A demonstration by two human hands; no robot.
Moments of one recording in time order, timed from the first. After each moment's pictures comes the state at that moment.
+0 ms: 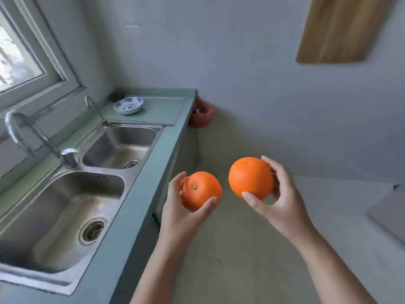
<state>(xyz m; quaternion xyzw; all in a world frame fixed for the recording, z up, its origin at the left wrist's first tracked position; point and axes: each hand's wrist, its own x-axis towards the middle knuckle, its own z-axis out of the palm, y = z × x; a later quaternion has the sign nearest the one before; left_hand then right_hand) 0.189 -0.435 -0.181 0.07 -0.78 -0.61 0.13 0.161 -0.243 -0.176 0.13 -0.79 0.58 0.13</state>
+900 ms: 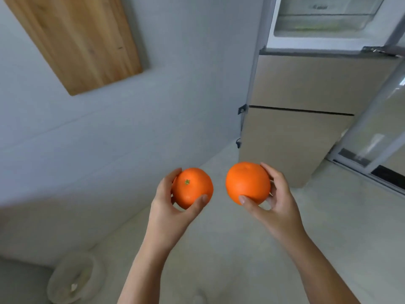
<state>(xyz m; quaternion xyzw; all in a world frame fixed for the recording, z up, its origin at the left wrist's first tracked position) -0.122 -0.017 -0.191 -0.31 -0.75 -0.57 -0.11 0.021 0.124 -0.200 -0.26 -0.73 0.51 0.36</state>
